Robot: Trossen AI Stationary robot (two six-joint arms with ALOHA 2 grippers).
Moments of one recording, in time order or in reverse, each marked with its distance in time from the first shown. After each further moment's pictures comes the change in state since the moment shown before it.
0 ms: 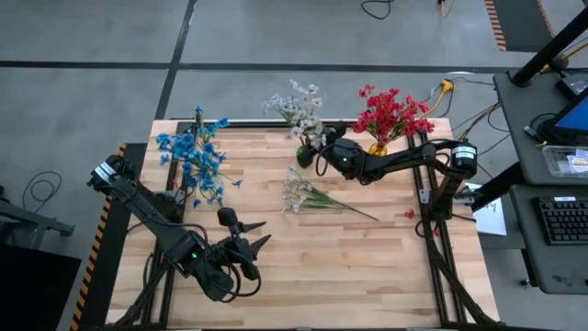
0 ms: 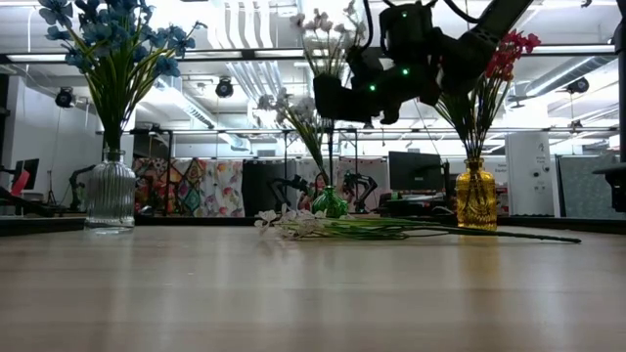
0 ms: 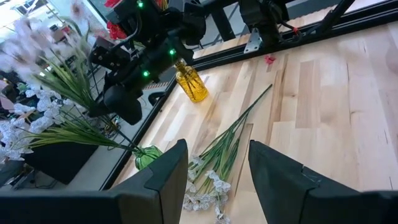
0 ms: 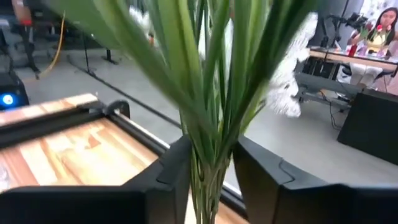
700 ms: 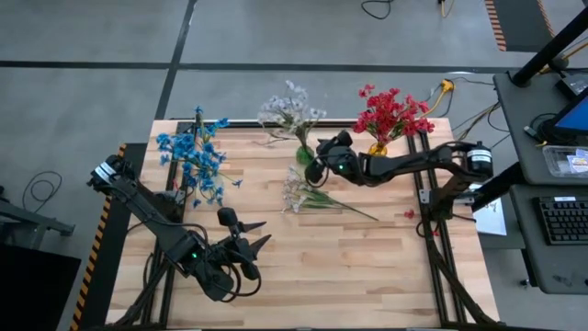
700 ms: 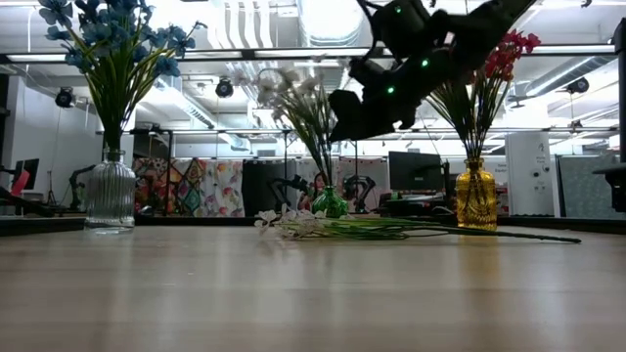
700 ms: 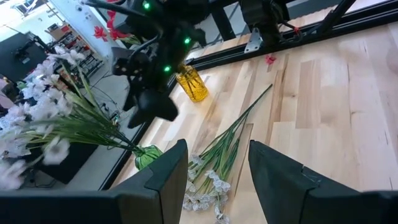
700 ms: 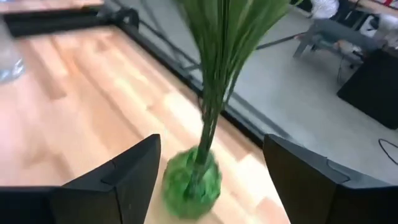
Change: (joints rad) left arm 0.001 0.000 -0.001 0.000 0.000 -0.004; right arm 0.055 -0.115 0.003 -0.515 0.001 0.108
